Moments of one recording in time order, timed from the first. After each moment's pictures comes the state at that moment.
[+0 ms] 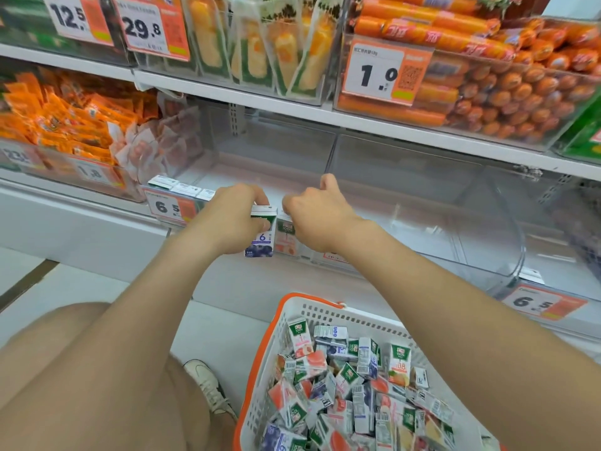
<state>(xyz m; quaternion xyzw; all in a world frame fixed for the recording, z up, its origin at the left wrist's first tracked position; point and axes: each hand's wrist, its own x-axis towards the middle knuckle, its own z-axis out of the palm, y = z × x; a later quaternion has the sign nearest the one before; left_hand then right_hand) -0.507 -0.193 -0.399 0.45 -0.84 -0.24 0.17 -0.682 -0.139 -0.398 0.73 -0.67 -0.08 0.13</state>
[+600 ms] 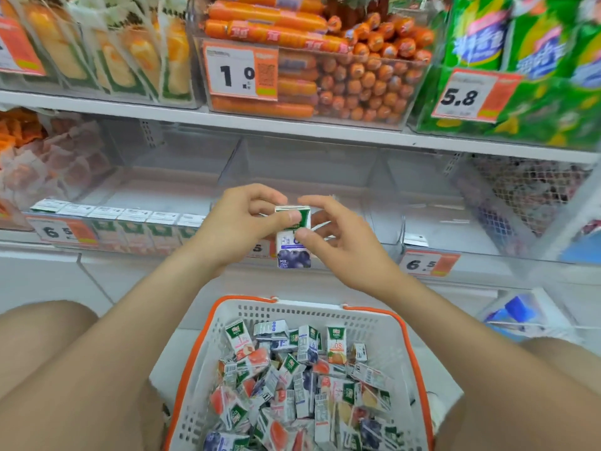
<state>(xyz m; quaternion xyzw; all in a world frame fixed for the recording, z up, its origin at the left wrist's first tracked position) -0.636 -0.086 -0.382 0.30 -0.74 -0.55 0.26 -0.794 0.047 -0.398 0.54 -0.68 0.45 -0.18</state>
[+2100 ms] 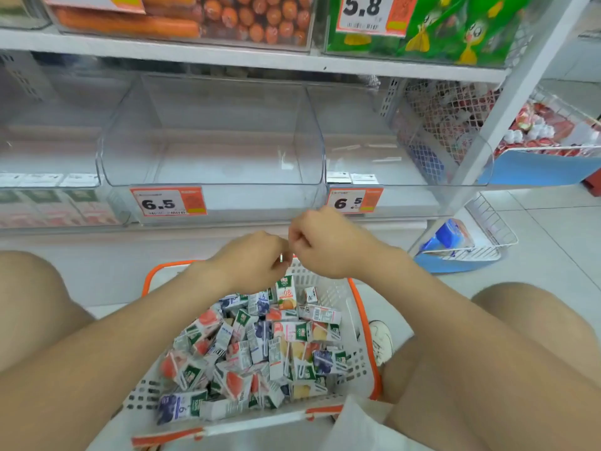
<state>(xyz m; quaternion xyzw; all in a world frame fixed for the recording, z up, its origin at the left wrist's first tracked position) -0.721 0.002 -0.492 0.12 -0.98 -0.17 -0.05 -0.842 0.133 -0.434 0.59 -0.79 0.09 -0.11</state>
